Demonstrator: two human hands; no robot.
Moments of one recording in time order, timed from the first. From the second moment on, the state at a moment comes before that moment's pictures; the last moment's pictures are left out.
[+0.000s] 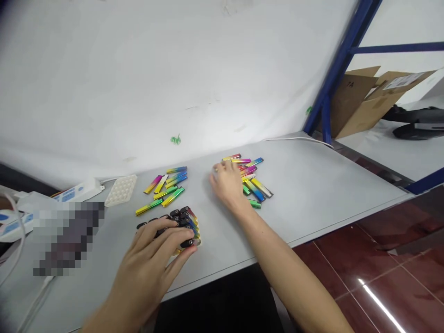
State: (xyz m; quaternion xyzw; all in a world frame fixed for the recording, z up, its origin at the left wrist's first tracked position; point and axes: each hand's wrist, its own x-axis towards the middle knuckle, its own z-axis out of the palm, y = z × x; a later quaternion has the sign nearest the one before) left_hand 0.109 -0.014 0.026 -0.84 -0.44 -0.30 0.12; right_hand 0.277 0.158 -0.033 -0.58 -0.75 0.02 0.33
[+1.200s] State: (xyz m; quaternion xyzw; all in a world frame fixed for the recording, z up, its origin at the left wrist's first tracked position) left_hand 0.106 -0.016 0.002 -0.79 -0.46 -0.34 0.20; right_hand 0.272 0.187 -0.044 -0.65 -0.75 0.05 0.11
